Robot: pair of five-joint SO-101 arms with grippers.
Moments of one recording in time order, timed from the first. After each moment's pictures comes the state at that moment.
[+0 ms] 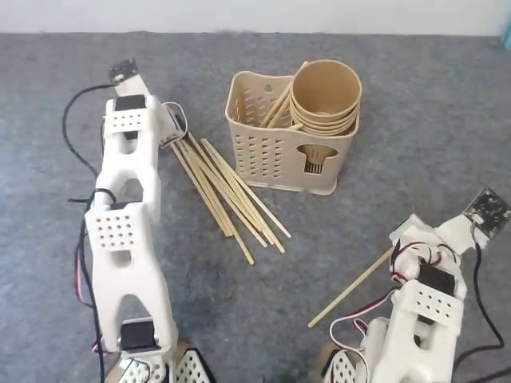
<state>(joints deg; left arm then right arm) -13.0 54.1 -39.3 74.2 27.0 20.0 -54.9 79.5 34.8 -23.6</state>
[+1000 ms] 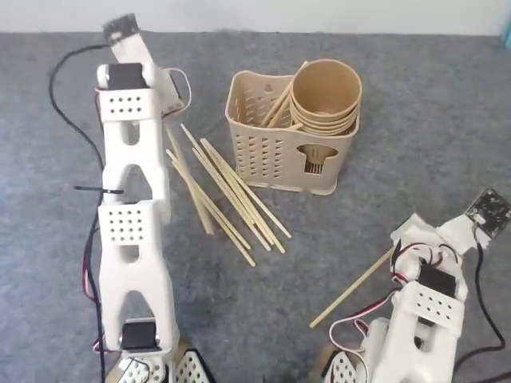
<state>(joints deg) -9.7 55.6 -76.1 98.7 26.8 20.0 -55.8 79.5 34.8 -23.6</state>
